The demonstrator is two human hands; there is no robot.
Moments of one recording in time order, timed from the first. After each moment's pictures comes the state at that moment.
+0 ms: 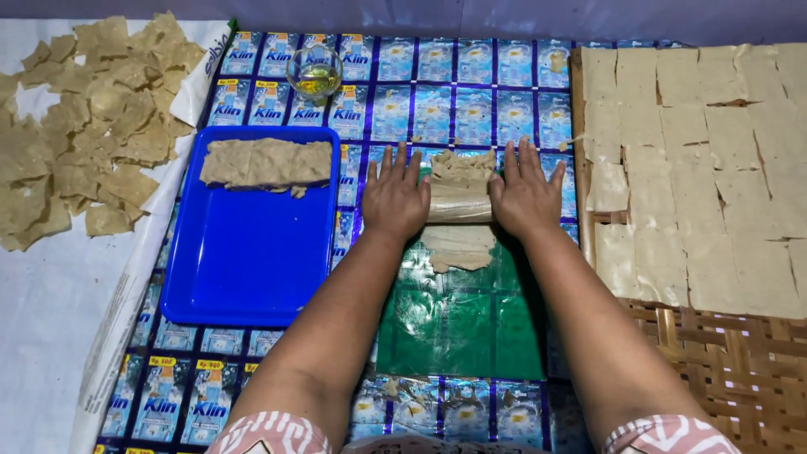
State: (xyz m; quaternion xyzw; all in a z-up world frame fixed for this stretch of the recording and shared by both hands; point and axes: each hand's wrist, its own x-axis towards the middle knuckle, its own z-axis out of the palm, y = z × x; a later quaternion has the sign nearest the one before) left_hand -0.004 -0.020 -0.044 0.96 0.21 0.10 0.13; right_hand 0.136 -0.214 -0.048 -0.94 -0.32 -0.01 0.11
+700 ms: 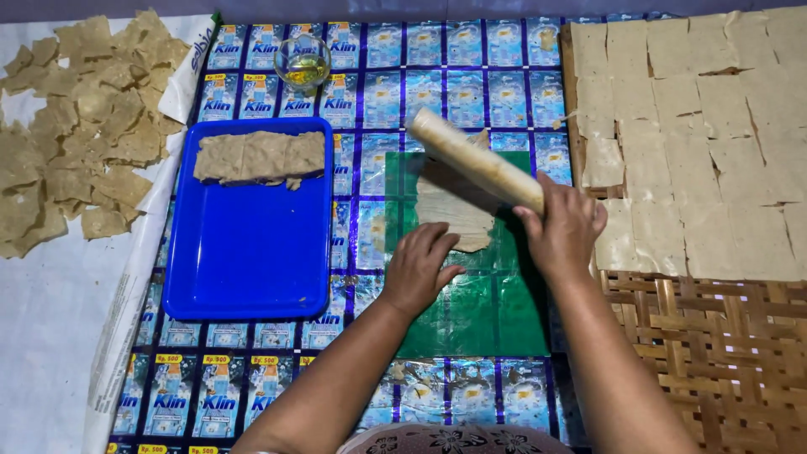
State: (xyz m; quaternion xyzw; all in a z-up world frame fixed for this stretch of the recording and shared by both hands) left_hand -0.113 -0.107 -0.047 0.95 -0.02 0.21 0.25; right_hand 0.050 -0.301 -0.026 -0.91 -0.30 -0.17 0.21
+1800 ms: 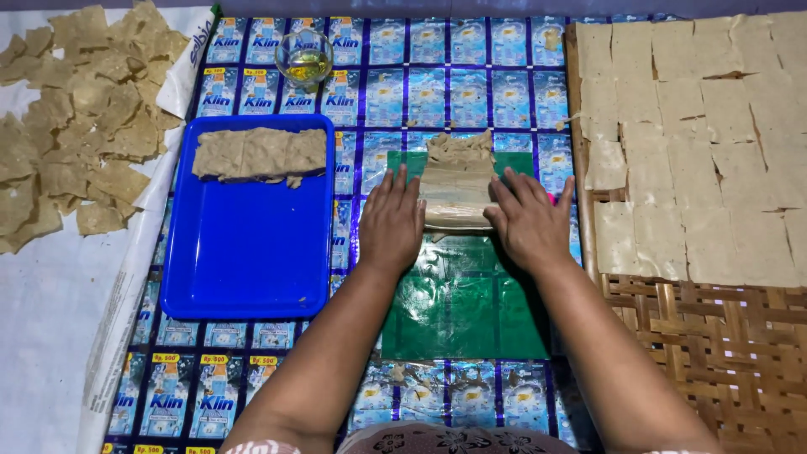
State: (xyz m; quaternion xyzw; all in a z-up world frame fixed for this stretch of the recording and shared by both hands) left_hand -0.073 -0.055 -0.044 0.96 0.15 0.19 0.15; right_hand 0.059 -0.266 -0.031 -0.90 -0.40 -0.10 0.10
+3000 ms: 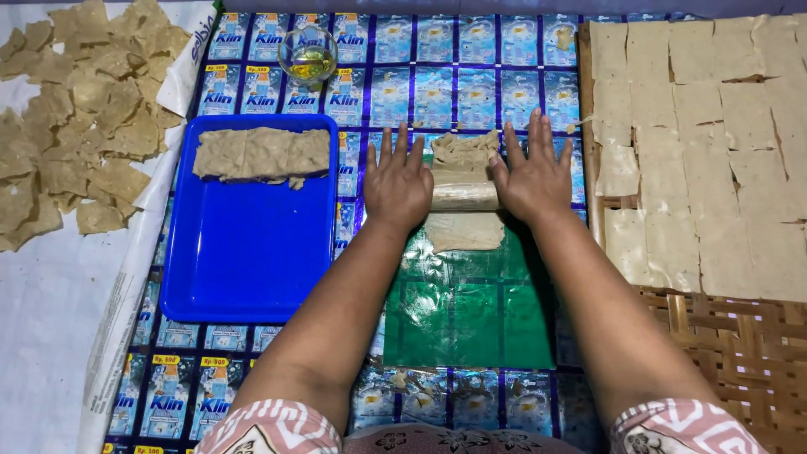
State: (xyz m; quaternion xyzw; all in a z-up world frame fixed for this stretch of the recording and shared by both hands) left_hand -0.004 -0.020 -0.041 0.96 0.20 0.17 0.10; right_hand 0.132 -0.211 -0.026 -0.94 -0.33 0.01 0.10
